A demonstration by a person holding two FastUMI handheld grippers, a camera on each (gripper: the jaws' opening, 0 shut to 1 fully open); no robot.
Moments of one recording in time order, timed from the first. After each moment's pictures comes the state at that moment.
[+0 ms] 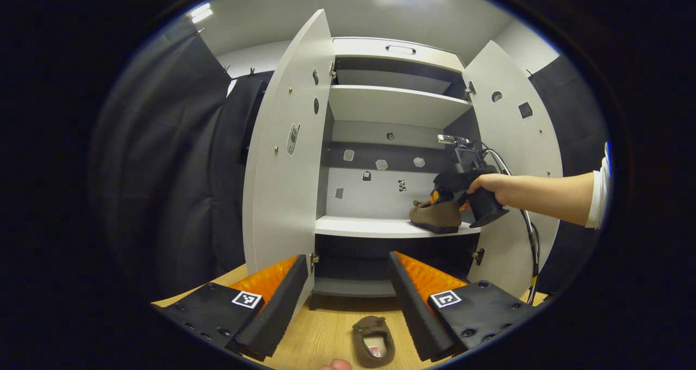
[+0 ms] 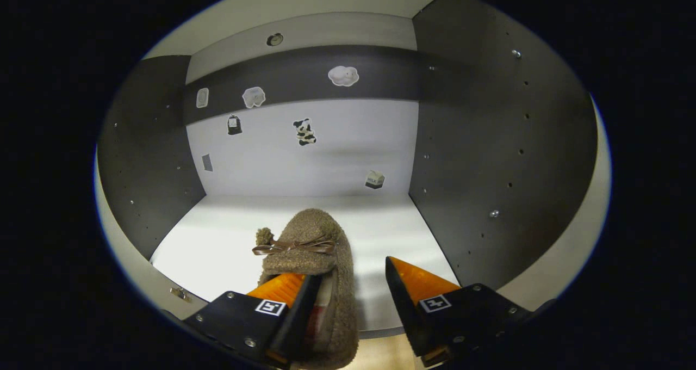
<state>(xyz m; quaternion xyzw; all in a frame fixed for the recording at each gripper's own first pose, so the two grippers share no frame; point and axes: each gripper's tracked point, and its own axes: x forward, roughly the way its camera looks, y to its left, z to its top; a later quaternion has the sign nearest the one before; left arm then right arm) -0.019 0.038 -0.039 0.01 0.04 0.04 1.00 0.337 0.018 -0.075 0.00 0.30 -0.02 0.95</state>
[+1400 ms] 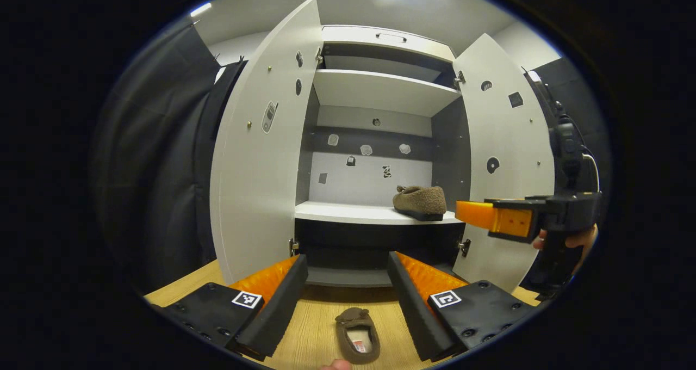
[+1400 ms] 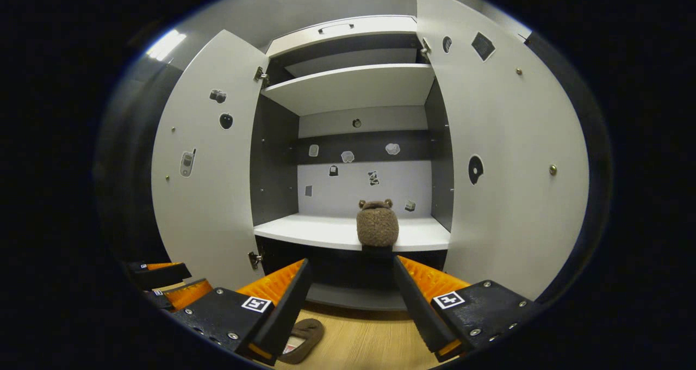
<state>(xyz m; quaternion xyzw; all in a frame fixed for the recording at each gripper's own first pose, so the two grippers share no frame) -0.014 0.011 -0.071 -0.01 0.08 0.00 1.00 0.064 0.065 -0.045 0.02 0.08 0.10 0.99</state>
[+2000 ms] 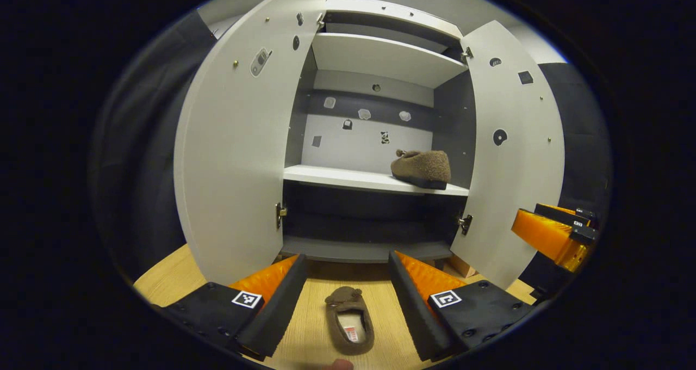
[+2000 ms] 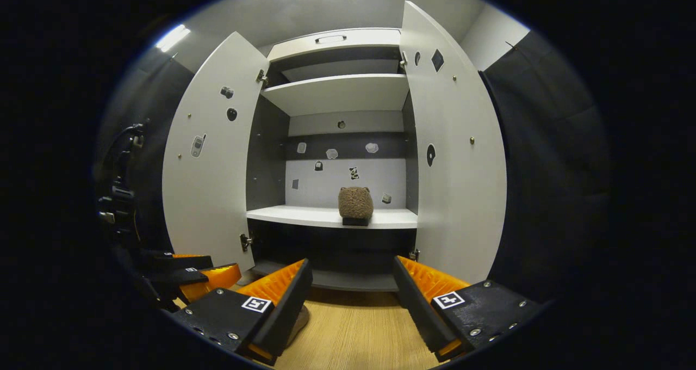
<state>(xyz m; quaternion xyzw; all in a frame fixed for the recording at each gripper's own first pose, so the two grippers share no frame) 0.004 0.008 -0.141 -0.03 0.18 -0.02 0.98 0.000 0.039 -0.069 0.00 0.06 0.06 1.00</state>
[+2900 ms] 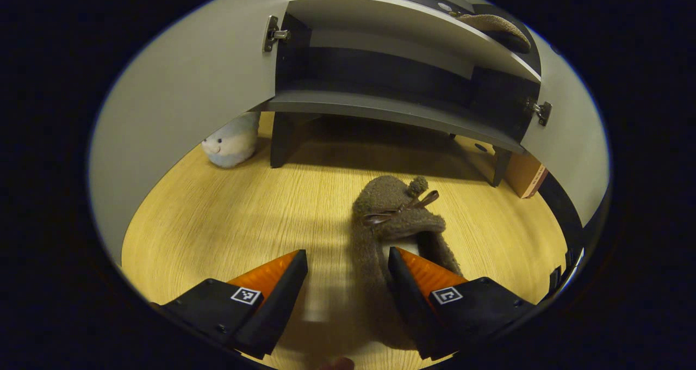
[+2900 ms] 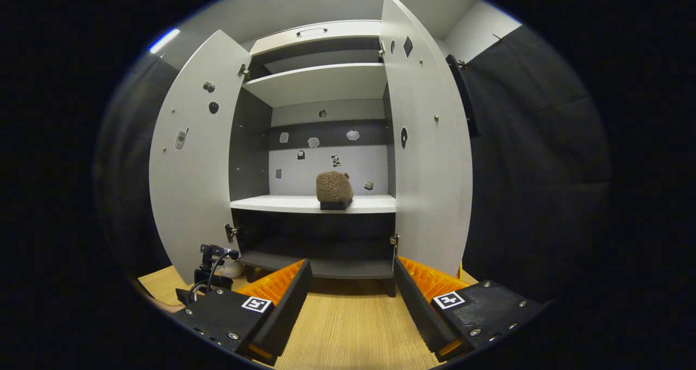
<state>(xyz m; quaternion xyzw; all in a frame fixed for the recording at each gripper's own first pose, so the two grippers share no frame) 0.018 0.055 -0.384 -0.03 0.43 0.01 0.90 -0.010 0.002 -0.091 0.01 0.09 0.01 1.00</state>
